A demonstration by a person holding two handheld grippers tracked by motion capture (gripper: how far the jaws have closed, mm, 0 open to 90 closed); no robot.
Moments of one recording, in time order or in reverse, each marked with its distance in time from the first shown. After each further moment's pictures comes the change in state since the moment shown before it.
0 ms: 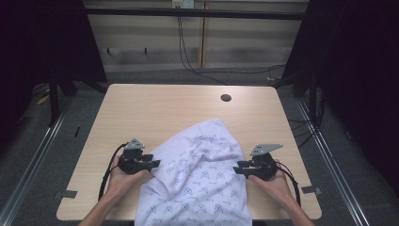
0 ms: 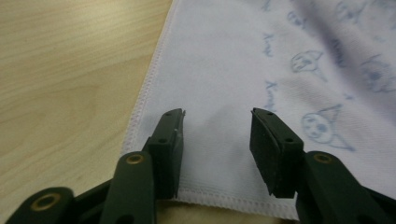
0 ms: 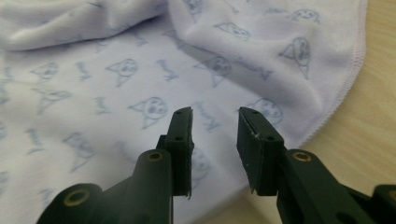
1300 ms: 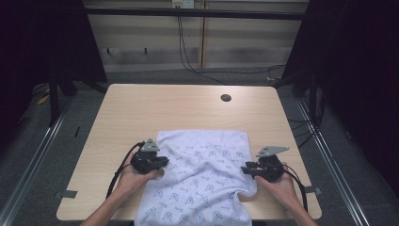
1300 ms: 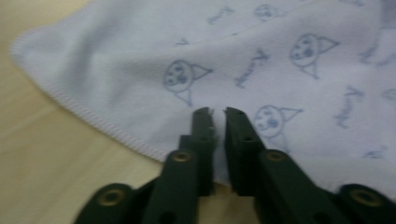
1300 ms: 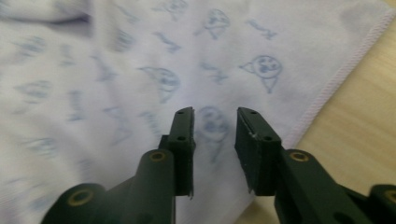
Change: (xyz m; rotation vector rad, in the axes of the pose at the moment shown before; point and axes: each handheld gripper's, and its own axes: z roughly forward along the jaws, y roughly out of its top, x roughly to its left) left arm -0.019 0.016 0.020 0.042 -0.003 0.189; right arm -0.011 -0.016 -0.006 0.042 -0.120 0.033
